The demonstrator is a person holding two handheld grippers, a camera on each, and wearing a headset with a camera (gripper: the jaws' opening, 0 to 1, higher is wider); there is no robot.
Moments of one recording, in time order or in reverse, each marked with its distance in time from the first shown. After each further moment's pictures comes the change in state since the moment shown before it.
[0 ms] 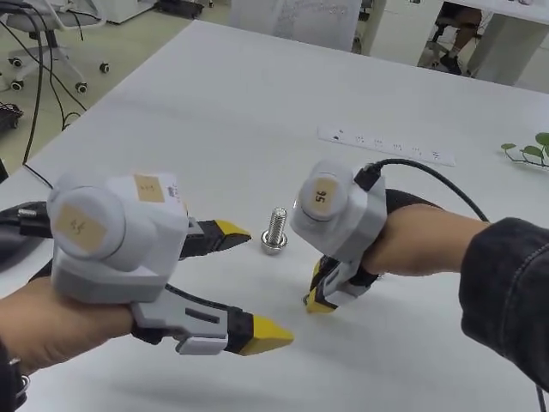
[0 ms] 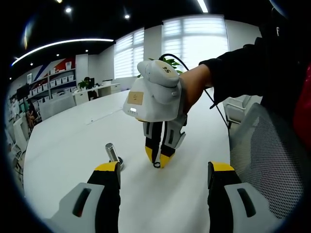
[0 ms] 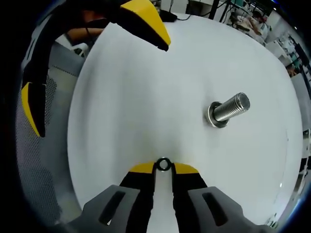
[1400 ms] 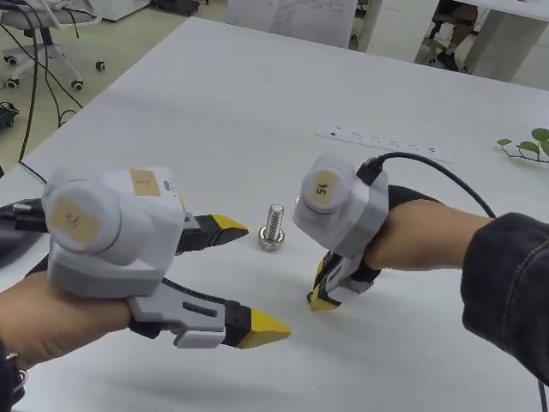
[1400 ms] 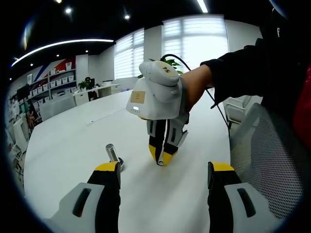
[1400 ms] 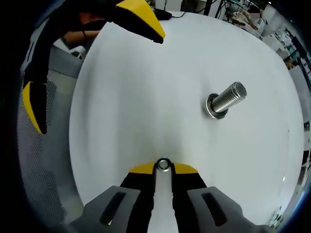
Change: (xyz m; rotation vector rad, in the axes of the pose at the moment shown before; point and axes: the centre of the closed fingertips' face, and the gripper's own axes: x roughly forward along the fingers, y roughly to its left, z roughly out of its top) left arm -0.002 -0.001 0.001 0.004 -0.004 0.001; right arm -0.005 0.003 -0.010 0.052 0.008 0.007
